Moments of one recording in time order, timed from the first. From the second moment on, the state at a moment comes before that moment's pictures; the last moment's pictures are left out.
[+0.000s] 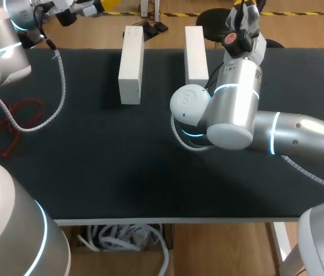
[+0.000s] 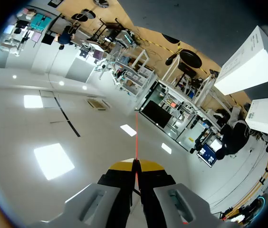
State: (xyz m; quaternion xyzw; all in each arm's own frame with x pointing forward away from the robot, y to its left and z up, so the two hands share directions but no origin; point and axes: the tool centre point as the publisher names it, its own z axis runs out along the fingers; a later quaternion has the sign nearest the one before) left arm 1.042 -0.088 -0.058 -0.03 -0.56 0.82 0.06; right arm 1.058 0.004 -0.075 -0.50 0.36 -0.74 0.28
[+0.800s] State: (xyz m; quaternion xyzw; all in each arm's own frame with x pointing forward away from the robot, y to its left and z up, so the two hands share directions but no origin) left arm 1.040 -0.086 -0.056 -0.04 -0.56 0.82 0.06; right arm 1.058 0.004 -0.075 -0.50 0.36 -0.74 0.28
